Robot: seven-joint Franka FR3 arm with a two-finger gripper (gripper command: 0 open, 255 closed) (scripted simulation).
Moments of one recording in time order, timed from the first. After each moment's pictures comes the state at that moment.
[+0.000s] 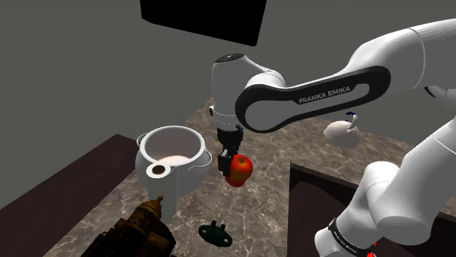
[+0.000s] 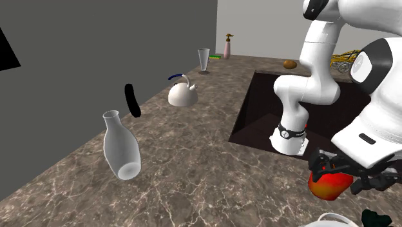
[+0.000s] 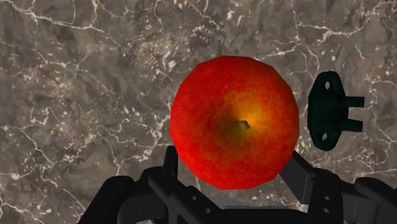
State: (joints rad) arm 0.35 -0.13 0.23 -2.19 0.01 1.89 0.09
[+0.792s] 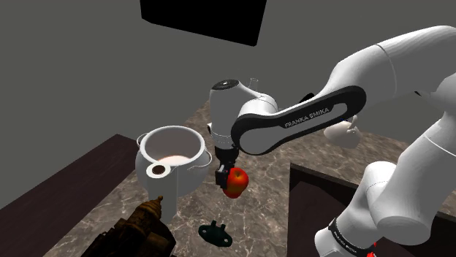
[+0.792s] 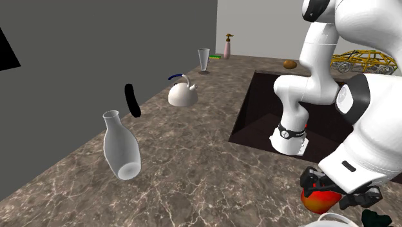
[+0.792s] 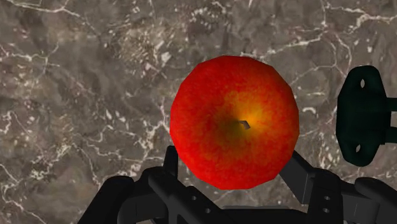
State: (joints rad) arm 0.35 -0.06 0.23 -2.28 -0.01 2.05 0.10
